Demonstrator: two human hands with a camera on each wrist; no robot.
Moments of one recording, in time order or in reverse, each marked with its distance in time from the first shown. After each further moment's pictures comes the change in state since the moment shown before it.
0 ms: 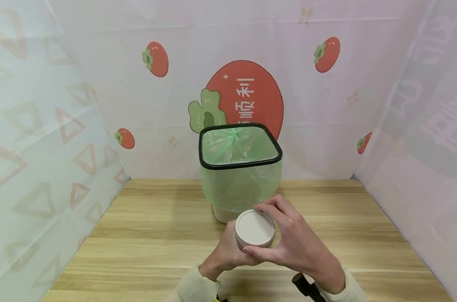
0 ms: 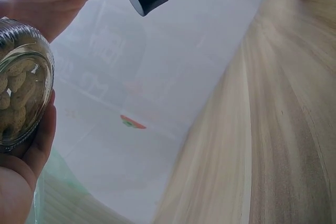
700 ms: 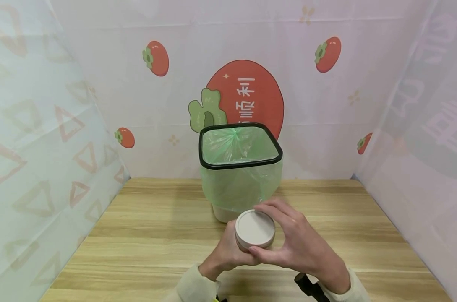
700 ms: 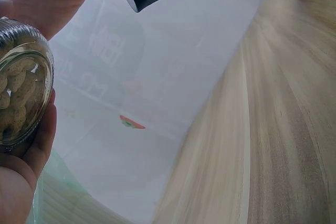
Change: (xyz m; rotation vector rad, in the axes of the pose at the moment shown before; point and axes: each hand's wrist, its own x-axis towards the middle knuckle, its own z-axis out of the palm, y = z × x) left_hand 0.001 0.002 0.001 -0.044 -0.005 -0.014; right_hand -0.001 0.002 -0.008 0.031 -0.057 -0.036
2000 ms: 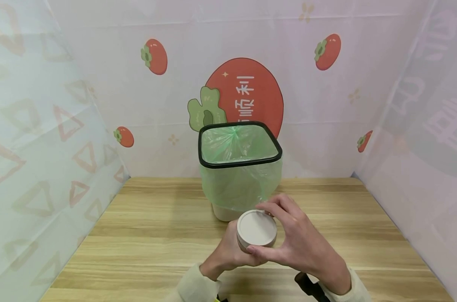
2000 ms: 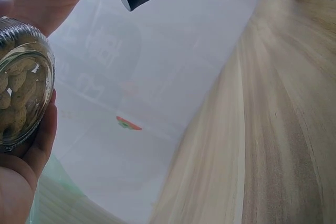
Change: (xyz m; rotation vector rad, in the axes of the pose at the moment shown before) left_hand -0.001 0.000 0.004 -0.007 -0.009 -0.057; right_hand 0.000 -0.003 -0.002 -0.039 0.037 0.036
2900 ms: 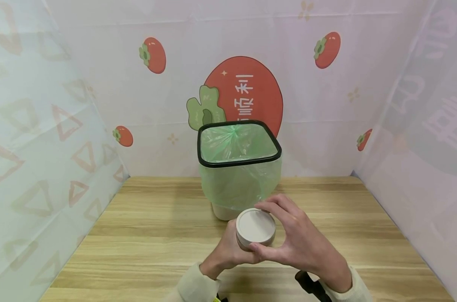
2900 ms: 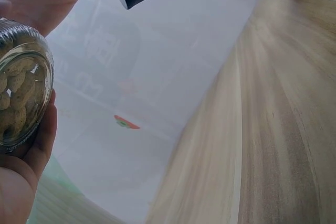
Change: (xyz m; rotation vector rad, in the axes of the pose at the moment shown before) left_hand 0.001 -0.004 0.000 0.030 0.023 0.011; right_hand -0.001 0.003 -0.001 0.026 -0.031 -0.012
